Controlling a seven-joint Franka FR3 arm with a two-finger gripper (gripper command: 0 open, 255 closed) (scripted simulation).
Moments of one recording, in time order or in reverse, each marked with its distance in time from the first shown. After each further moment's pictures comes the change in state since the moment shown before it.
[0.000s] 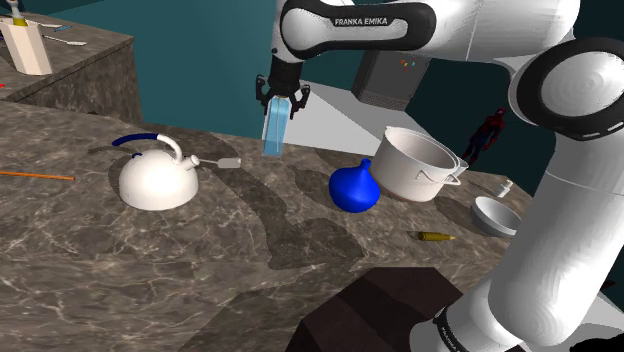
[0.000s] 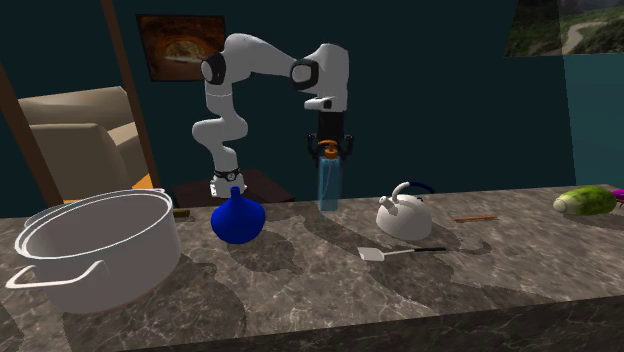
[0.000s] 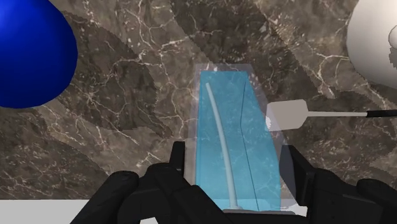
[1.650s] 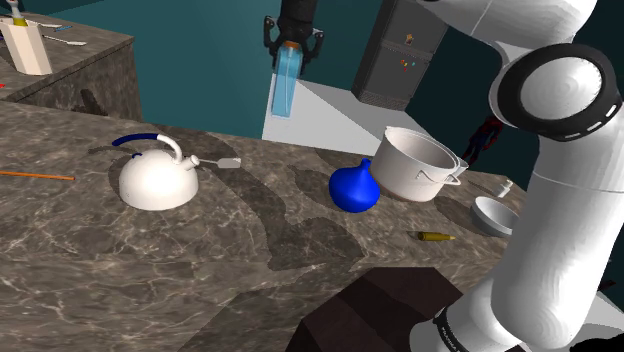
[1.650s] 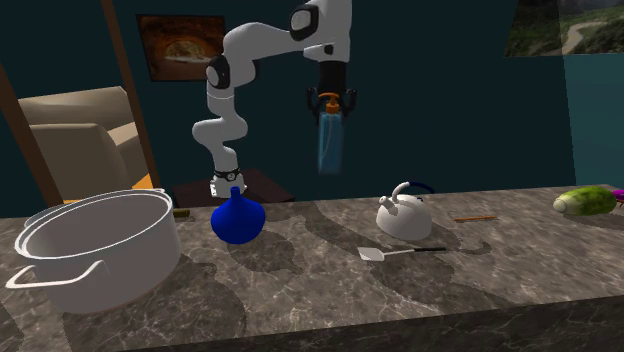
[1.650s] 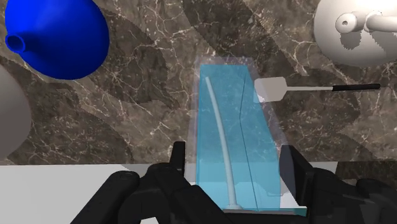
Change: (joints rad) arm 0.050 0.074 0.005 0.447 -0.013 -0.370 -0.058
